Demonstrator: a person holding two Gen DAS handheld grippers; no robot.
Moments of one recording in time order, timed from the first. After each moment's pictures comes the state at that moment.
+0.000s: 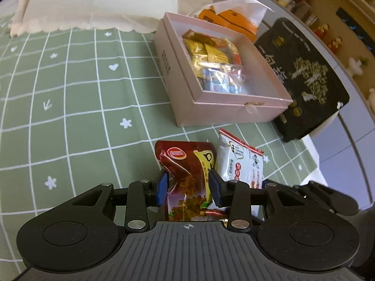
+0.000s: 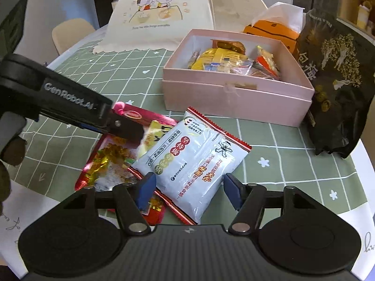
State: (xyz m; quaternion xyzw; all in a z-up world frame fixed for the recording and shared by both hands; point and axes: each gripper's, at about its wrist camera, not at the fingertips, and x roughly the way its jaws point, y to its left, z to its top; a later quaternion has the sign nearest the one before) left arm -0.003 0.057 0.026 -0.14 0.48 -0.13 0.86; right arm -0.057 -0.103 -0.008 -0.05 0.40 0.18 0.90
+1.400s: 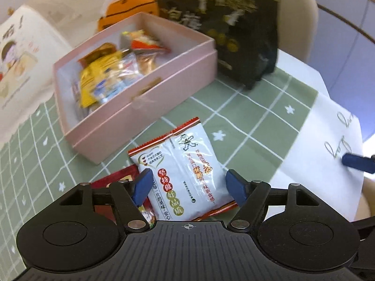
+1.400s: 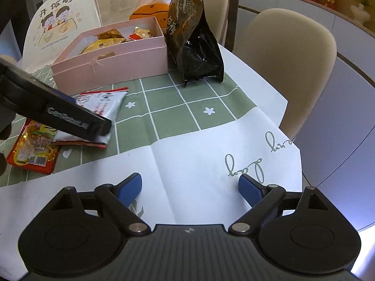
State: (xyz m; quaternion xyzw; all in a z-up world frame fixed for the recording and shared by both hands) left arm 0.010 -0.107 0.017 0.15 0.47 -0.16 0.85; right arm -0.120 -0.216 -0.032 0.04 0.41 -0.02 0.91
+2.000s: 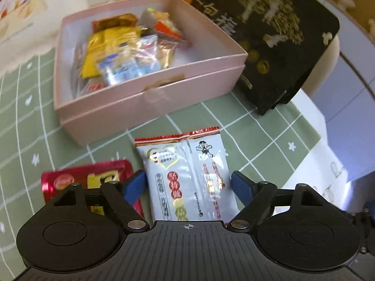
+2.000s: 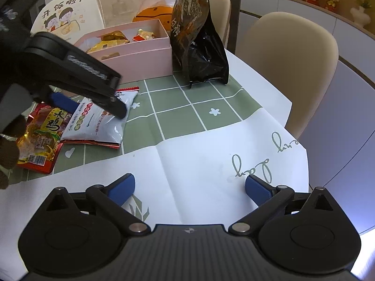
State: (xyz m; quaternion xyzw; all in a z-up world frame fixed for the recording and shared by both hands) left arm 0.035 -0.088 0.011 0.01 0.51 -0.15 0.84; right arm -0.120 -0.212 -0.035 0.03 0.40 -0.01 0.92
